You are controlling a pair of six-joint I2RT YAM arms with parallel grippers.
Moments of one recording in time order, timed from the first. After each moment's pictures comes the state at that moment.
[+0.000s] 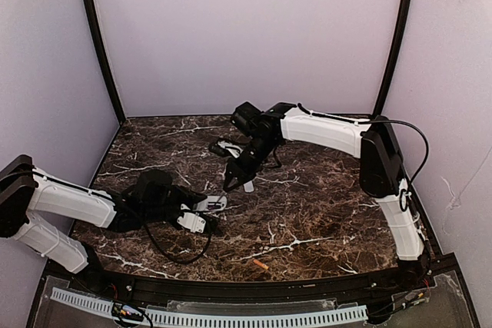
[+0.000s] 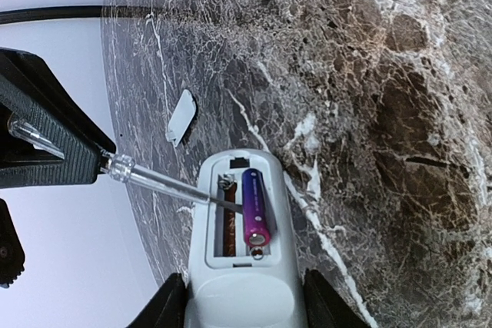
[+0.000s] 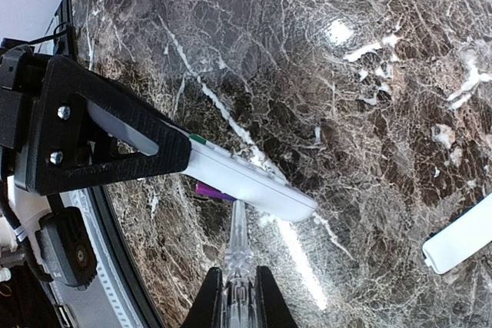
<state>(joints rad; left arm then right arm) -0.83 1.37 0.44 0.32 -0.03 1.40 0.86 2.30 2.07 -0.99 -0.57 0.03</state>
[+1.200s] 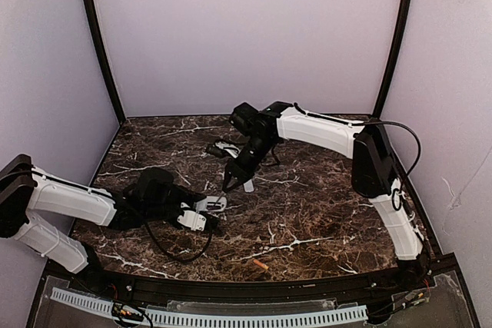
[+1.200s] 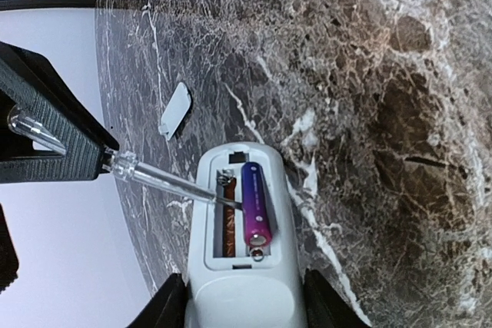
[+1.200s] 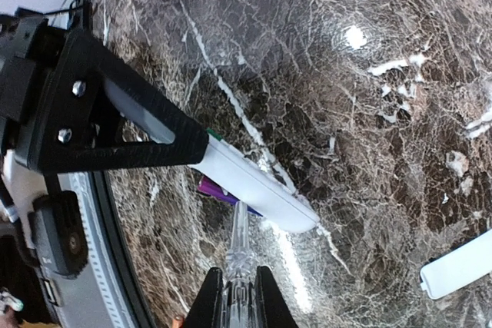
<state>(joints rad) -0.83 1.37 0.47 0.25 -0.01 1.34 0.87 2.35 2.15 -1.05 -0.64 -0.14</state>
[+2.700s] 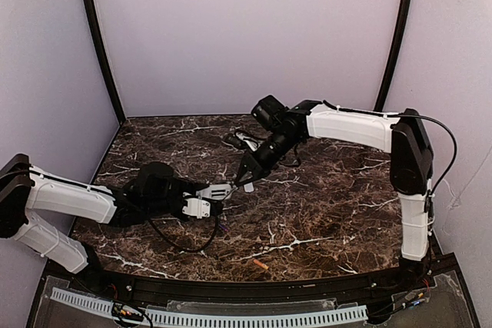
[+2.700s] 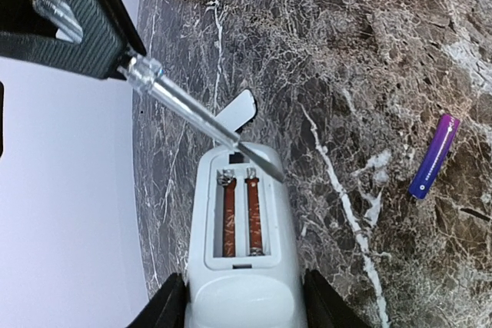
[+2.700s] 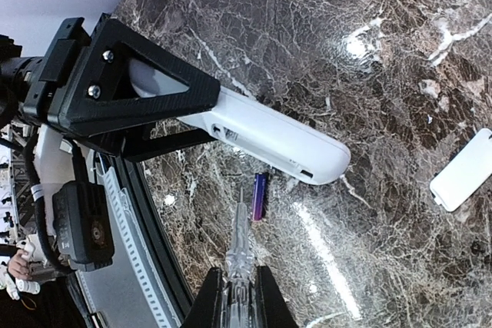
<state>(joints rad) -0.83 1.36 0.50 0.31 -0.06 1.17 0.82 2.08 1.79 -0.83 -0.67 0.12</state>
